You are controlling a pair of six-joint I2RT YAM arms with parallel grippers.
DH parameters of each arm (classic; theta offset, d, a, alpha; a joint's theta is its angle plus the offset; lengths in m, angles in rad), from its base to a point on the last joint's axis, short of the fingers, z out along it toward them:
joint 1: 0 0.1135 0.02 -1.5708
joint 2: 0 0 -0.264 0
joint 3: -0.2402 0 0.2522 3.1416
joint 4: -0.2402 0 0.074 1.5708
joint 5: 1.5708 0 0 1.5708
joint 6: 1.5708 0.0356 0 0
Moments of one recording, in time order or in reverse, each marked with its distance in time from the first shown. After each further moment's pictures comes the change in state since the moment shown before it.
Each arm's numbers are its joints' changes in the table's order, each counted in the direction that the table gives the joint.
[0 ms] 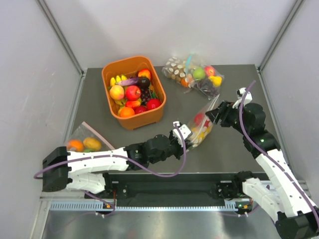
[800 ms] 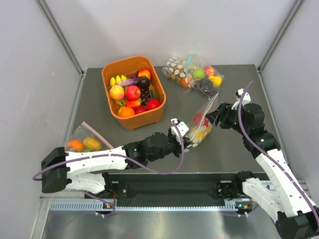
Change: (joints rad) left arm 0.032 -0.015 0.000 0.001 0.033 -0.013; right arm 0.000 0.010 -0.002 -0.037 -0.016 -0.010
